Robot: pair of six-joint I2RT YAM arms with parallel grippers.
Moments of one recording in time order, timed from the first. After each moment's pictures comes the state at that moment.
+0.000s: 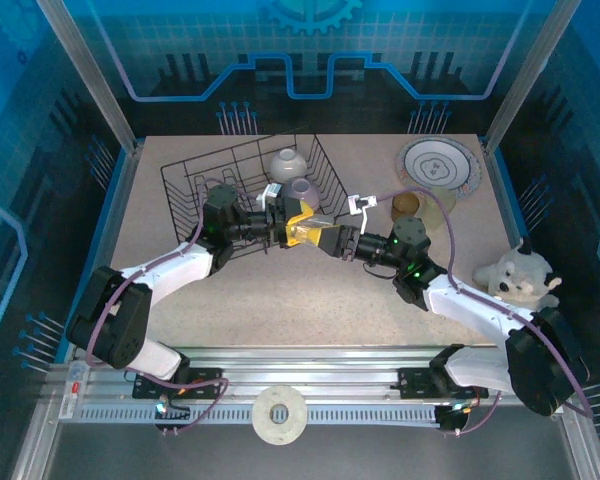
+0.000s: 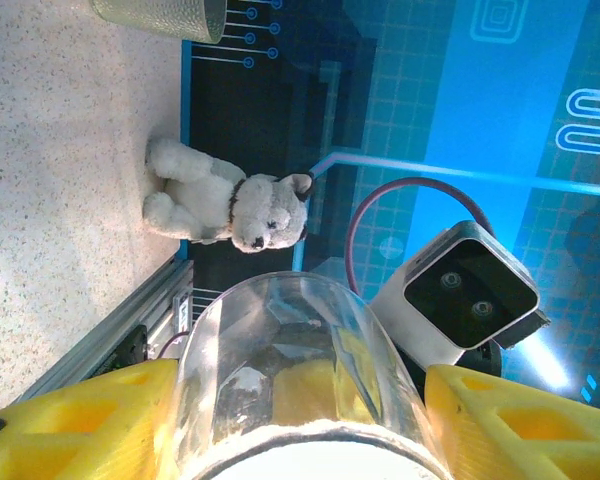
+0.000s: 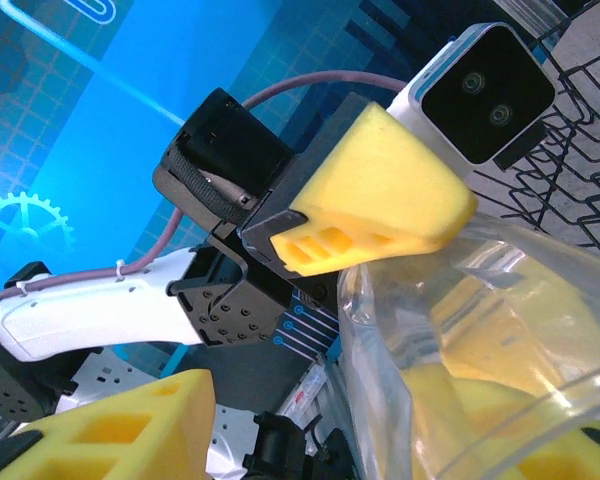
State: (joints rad) left arm -0.39 1.49 0.80 0.59 0.97 -1.57; right arm 0.57 1.20 0.60 0.66 -0.68 0.98
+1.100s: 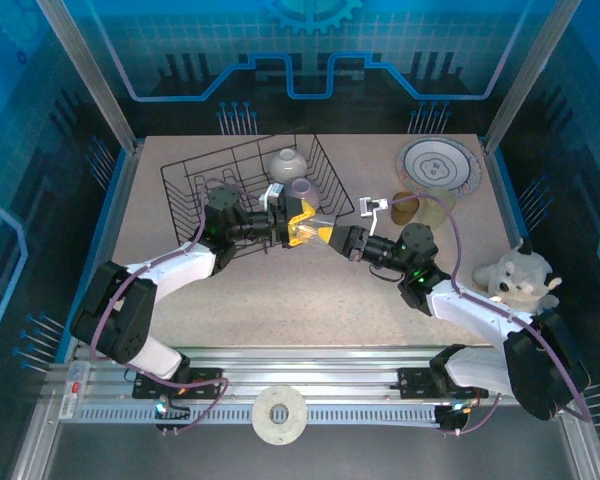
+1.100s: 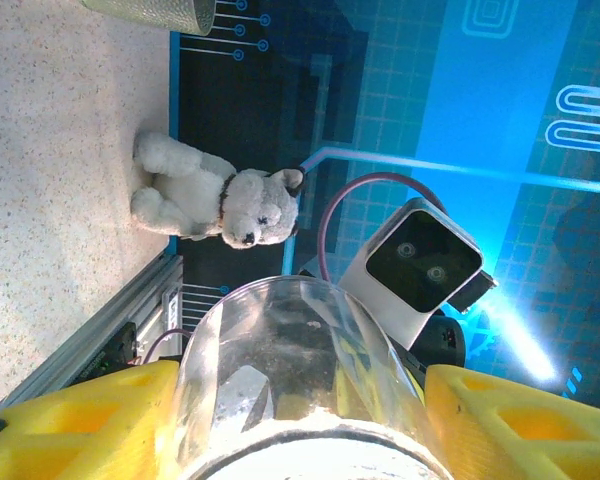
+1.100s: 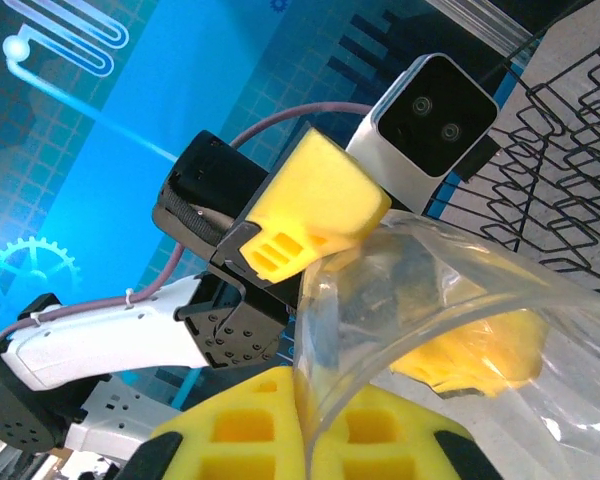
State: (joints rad) left arm -0.39 1.52 0.79 0.67 0.98 -1.61; right arm 0.53 1.18 0.52 0.75 -0.65 1.07
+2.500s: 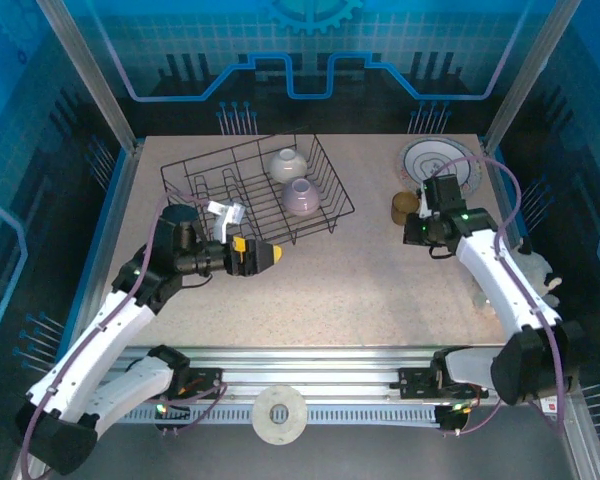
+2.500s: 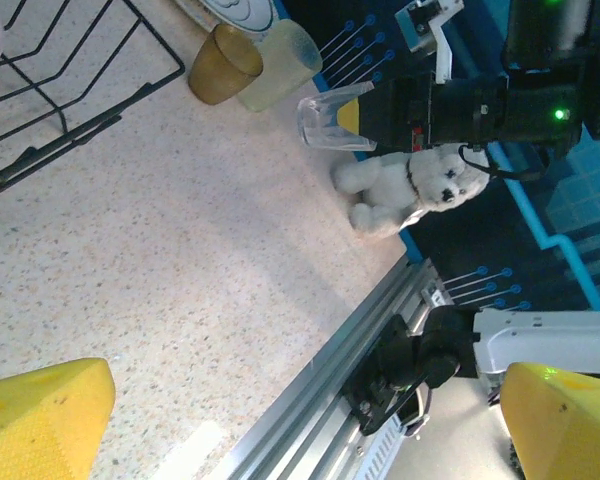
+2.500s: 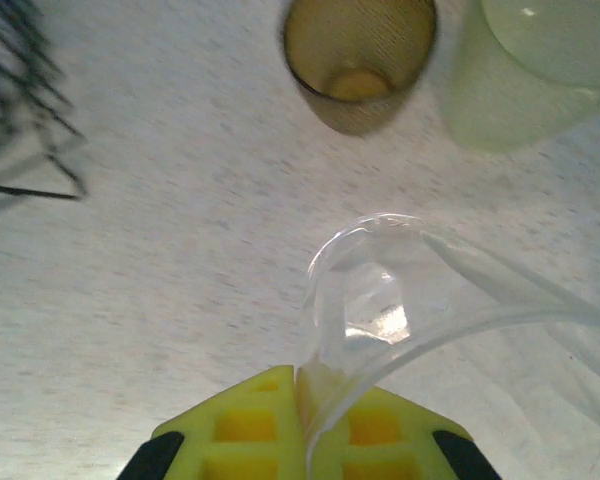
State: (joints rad) left arm -0.39 0.88 0.87 -0.48 0.66 -0.53; right arm 0.16 1.28 1.08 -0.85 0.05 0.25
